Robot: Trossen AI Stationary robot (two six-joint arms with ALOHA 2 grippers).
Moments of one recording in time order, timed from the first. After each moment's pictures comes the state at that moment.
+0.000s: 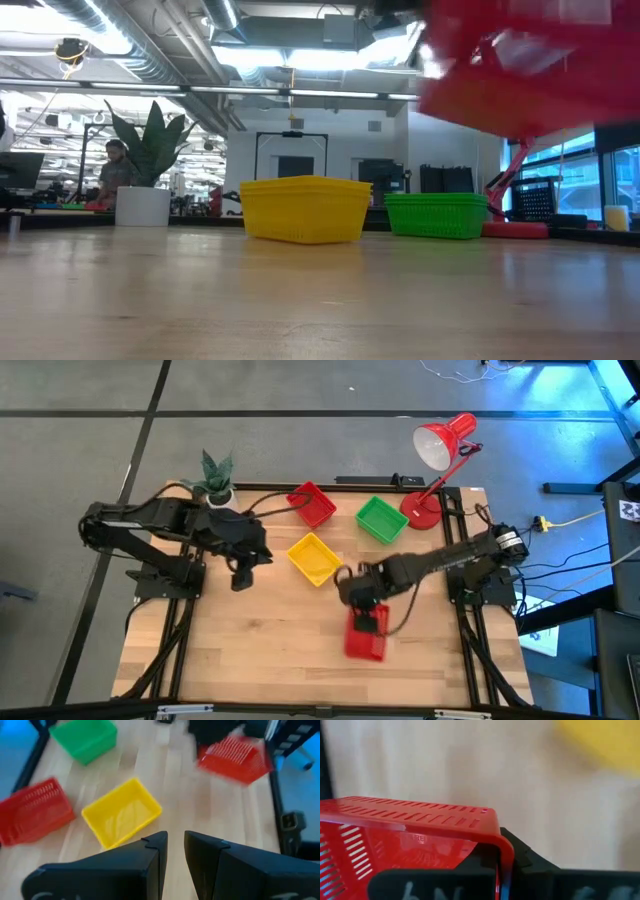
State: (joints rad) left arm -0.15 1.22 1.53 -1.03 -0.14 -0.23; right arm 0.26 1.73 1.47 -0.98 0.02 0.38
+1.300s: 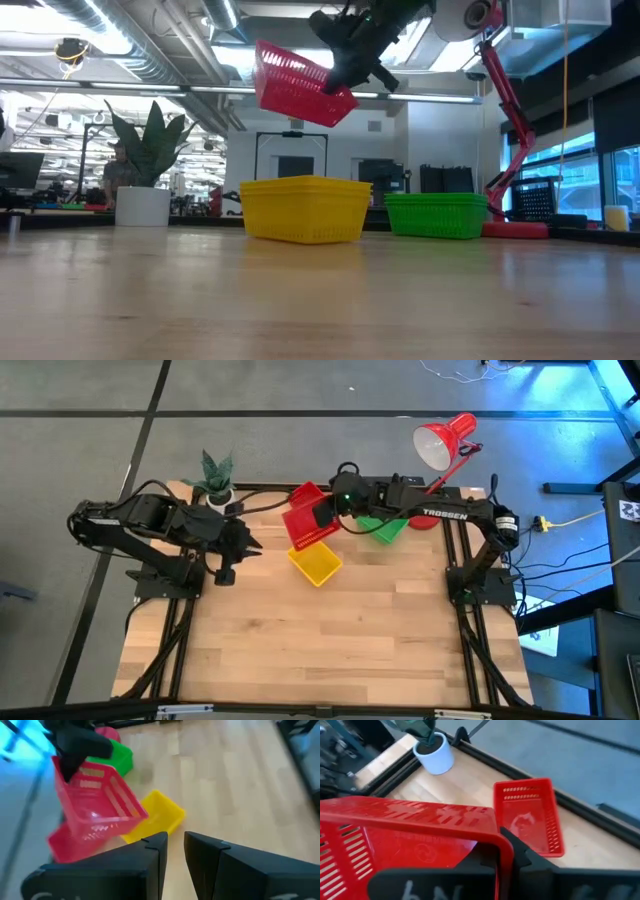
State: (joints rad) left arm -0.19 1.14 1.53 -1.06 -0.26 0.00; right arm -0.24 1.73 1.57 -0.52 0.30 0.54
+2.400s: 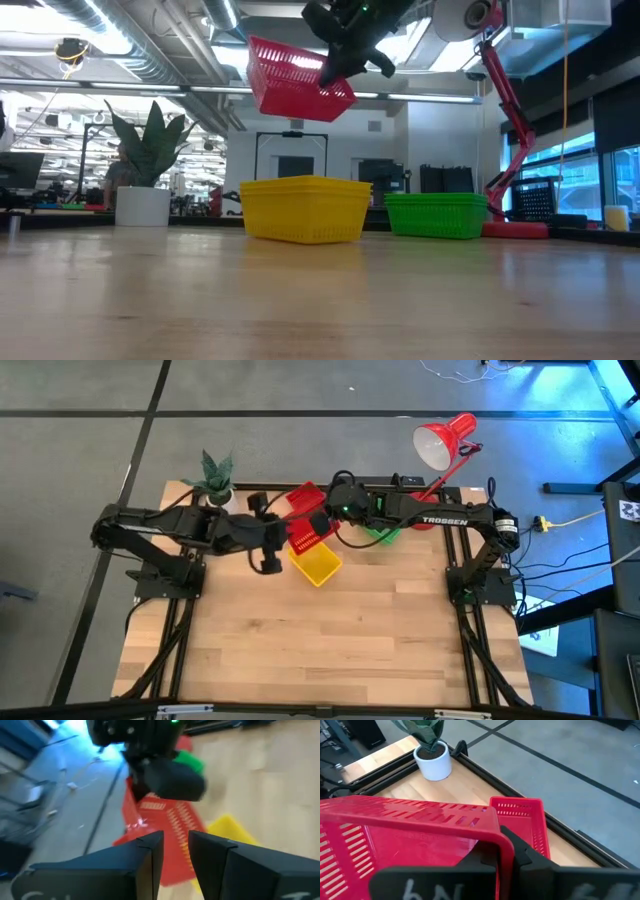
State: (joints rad) left arm -0.15 1.33 1.53 -0.83 -0.63 0.07; right arm -0.16 1.74 1.57 -0.47 0.45 0.41
